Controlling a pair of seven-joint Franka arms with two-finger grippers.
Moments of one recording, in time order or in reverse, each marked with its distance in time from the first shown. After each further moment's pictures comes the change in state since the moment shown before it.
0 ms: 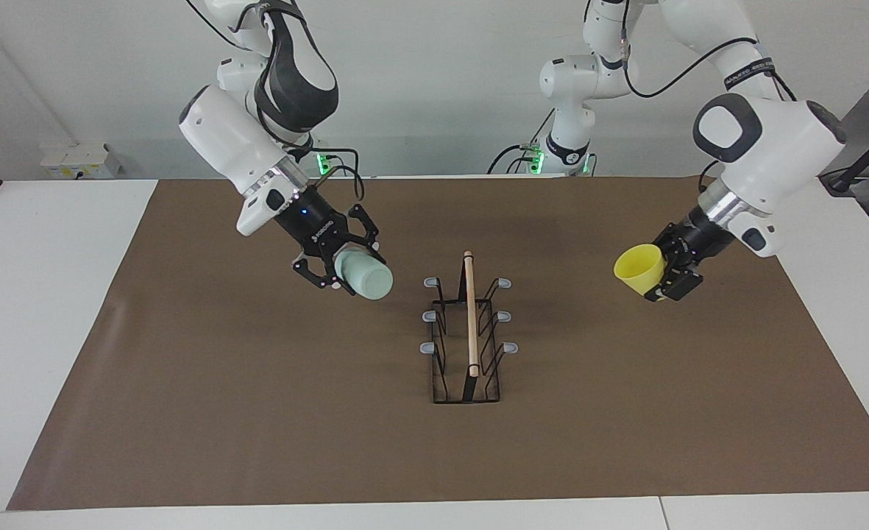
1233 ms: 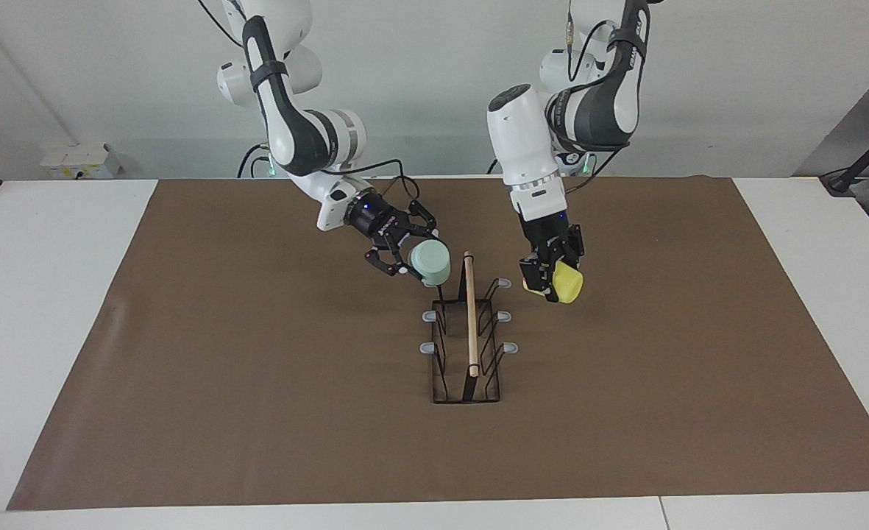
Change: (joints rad) left arm -0.450 -0.009 -0.005 -0.139 1.186 0.242 -0.625; right arm 0.171 0.033 0.000 -0.209 1.486 -0.064 -1.365
